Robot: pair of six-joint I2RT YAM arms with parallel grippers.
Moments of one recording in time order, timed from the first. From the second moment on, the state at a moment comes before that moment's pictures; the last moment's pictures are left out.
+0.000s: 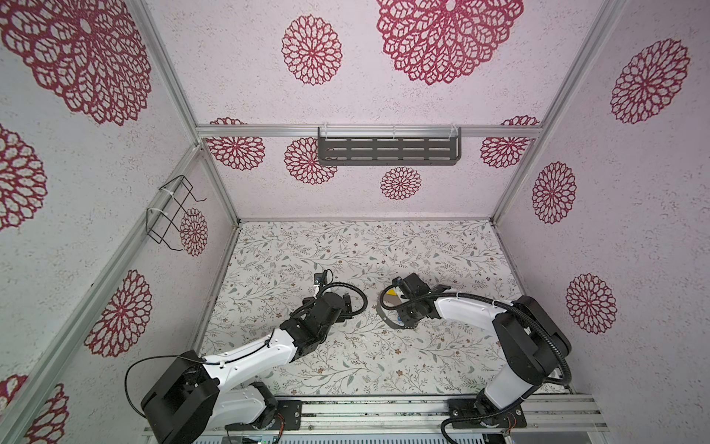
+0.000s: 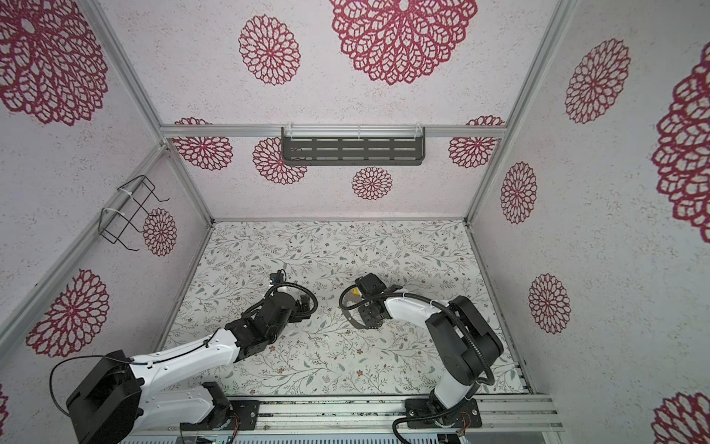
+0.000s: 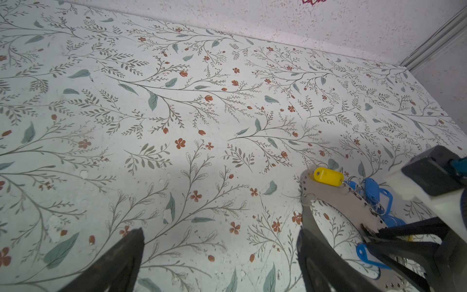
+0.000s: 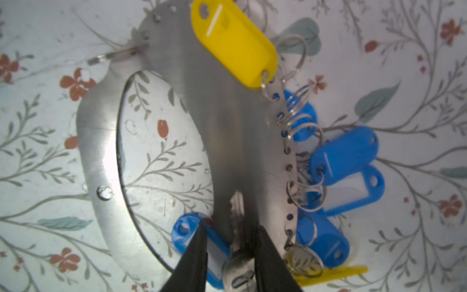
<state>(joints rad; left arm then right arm) -0.78 1.24 0.59 -0.02 -0.52 -0.62 0.65 1.66 0.91 -0.46 0.11 0.10</state>
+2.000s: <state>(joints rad) -0.87 1.19 0.80 0.26 0.02 0.34 0.65 1.18 1.17 -0.31 -0.25 0.37</state>
